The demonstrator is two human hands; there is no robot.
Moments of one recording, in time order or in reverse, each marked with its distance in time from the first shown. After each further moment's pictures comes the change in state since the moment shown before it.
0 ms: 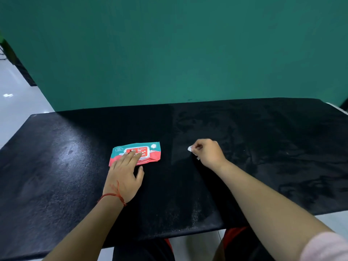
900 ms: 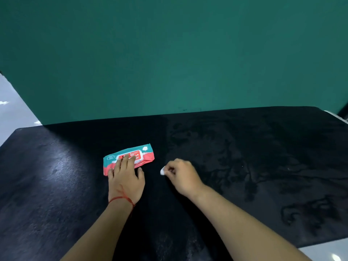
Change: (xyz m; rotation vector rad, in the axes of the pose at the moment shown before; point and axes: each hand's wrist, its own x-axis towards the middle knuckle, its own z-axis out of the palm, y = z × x) left_hand 0.059 0.046 0.016 0.016 -0.003 -0.283; right_hand -0.001 -0.027 0.053 -0.064 -0.091 -0.218
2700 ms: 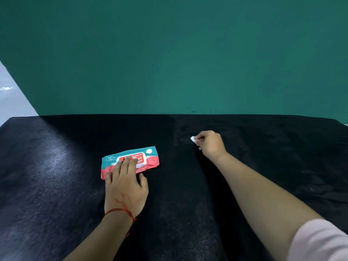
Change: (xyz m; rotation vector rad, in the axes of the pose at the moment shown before) left_hand 0.003 0.005 0.004 0.026 0.077 -0.023; right_hand 0.139 0.076 -0.062 -0.053 0.156 0.228
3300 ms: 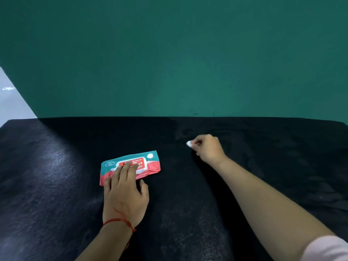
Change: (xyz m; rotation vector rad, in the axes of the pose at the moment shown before) left_hand 0.003 -0.002 0.004 0.004 -0.012 -0.005; right_hand 0.004 -0.010 0.010 0.044 -0.071 -0.032
